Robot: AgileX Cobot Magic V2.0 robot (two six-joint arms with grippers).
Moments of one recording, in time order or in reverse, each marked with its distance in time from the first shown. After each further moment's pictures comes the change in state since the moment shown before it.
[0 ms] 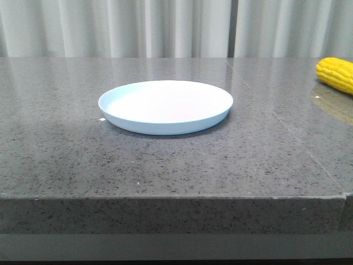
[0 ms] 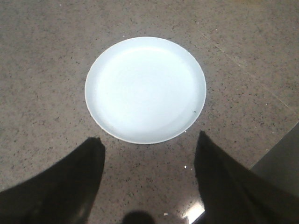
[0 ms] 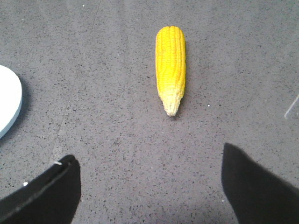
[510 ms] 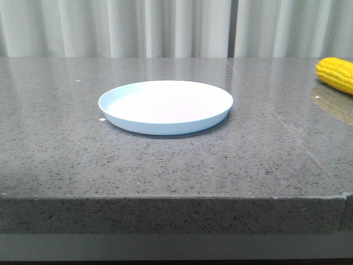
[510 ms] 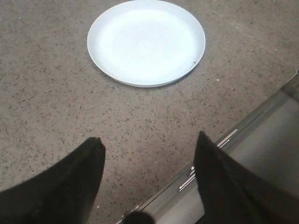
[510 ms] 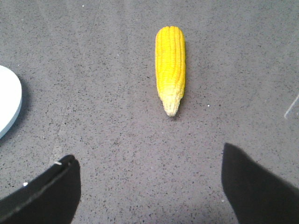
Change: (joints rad) left arm 0.000 -0.422 0.463 0.004 -0.145 -0.025; right arm 0.000 0.000 0.000 0.000 0.000 0.000
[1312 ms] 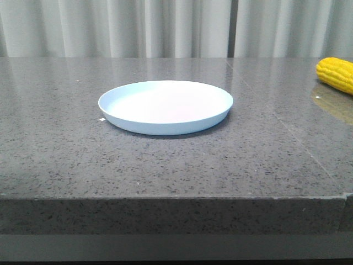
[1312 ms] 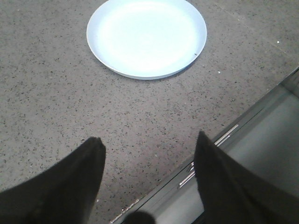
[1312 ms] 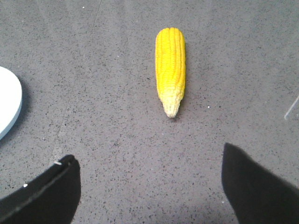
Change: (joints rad) left arm 0.000 -0.017 0.022 0.000 0.002 0.000; right arm 0.000 0.000 0.000 0.000 -0.004 0.000
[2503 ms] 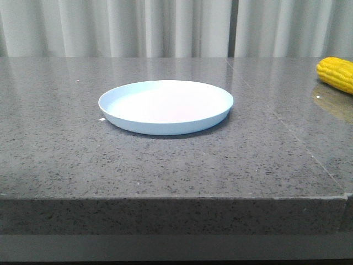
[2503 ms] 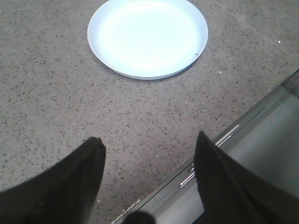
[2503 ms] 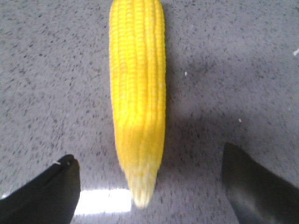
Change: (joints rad) left arm 0.000 0.000 0.000 0.004 0.000 0.000; right arm -0.082 0.969 -0.683 -0.026 0.212 0.000
